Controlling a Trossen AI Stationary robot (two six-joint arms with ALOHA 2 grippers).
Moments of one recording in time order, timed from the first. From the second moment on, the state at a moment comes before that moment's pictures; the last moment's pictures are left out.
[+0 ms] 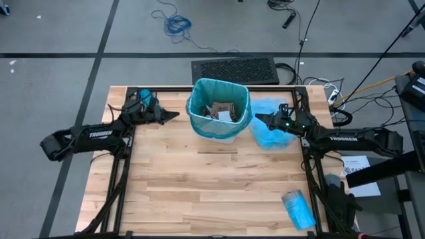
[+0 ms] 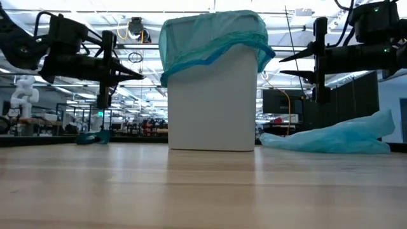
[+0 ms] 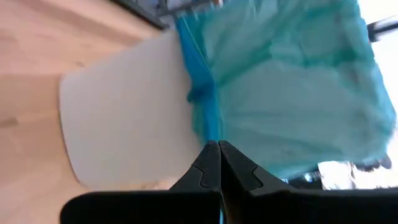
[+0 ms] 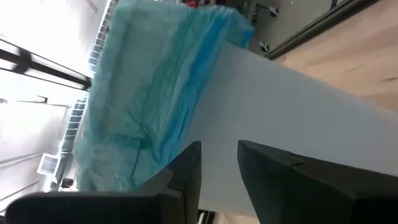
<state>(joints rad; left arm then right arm) 0.75 0.99 0.14 0.79 0.58 -1.24 -0.39 0.81 0.11 0.74 -0.03 1.27</state>
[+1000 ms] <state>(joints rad) 0.63 1.34 0.20 1.14 0.52 -1.38 -0.39 0.89 0.13 0.86 -0.08 1.30</state>
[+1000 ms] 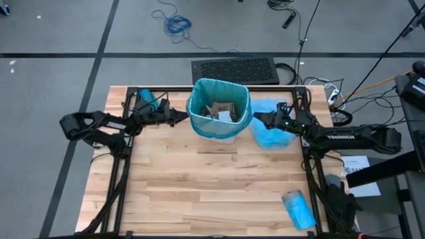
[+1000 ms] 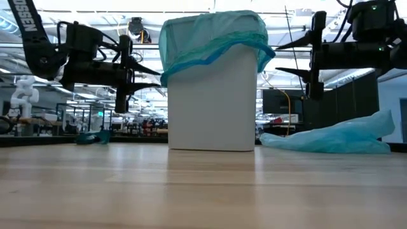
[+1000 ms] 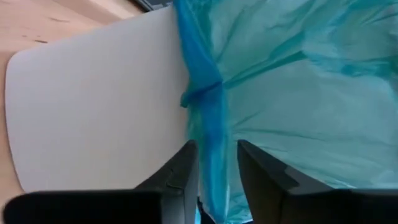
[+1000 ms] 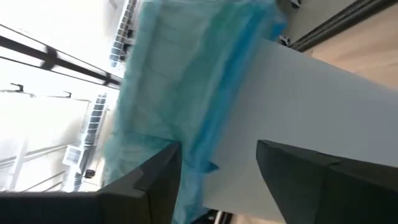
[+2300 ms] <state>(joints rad) 0.61 1.37 0.24 1.12 0.49 -1.29 -0.39 1.00 0.20 0.86 -0.11 1.23</state>
